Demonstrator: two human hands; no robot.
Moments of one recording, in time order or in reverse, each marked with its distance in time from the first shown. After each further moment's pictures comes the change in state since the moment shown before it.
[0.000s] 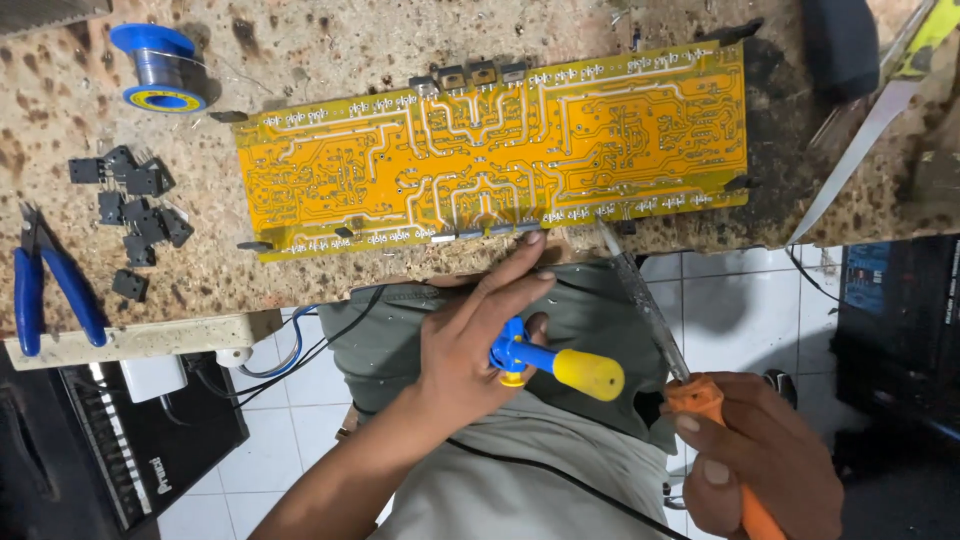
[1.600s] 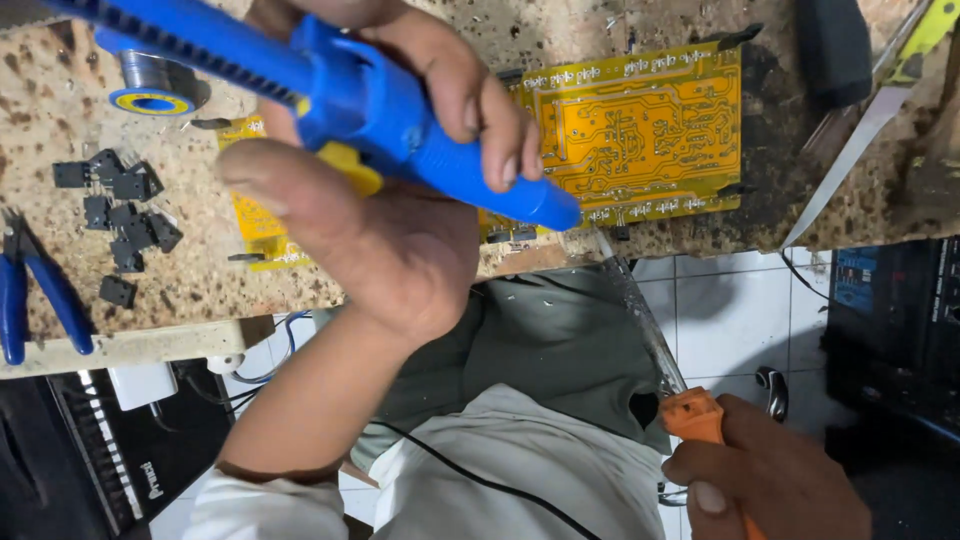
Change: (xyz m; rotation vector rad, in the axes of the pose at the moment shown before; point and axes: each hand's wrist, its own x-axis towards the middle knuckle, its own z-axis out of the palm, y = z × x) left_hand 0.116 0.020 -0.018 -1.115 0.369 0.098; right_hand 0.007 -0.032 -0.024 -0.318 -0.305 0.360
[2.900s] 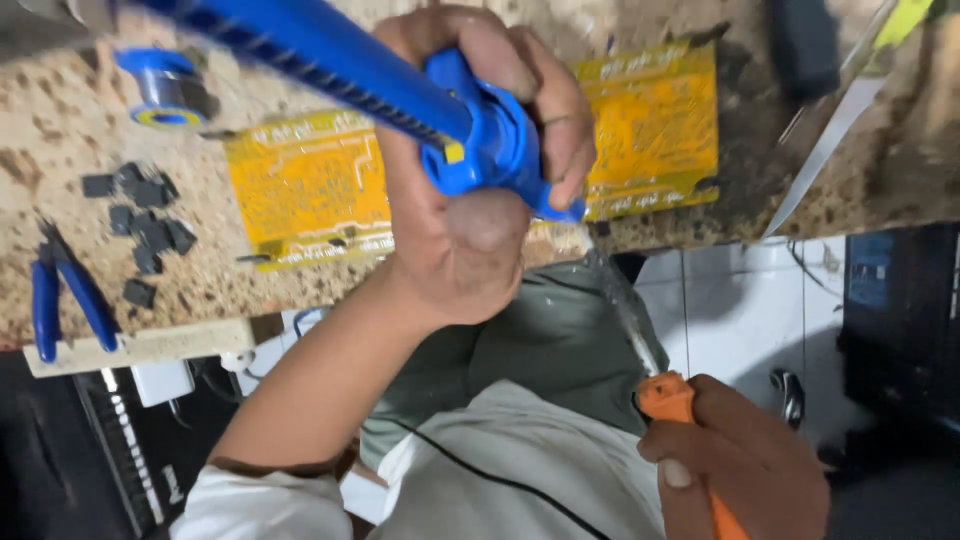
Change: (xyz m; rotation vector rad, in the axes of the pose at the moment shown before) left_hand 0.023 -0.009 0.033 0.107 -0.390 0.079; right_hand 0.008 -0.062 -0.002 0.310 0.489 0.106
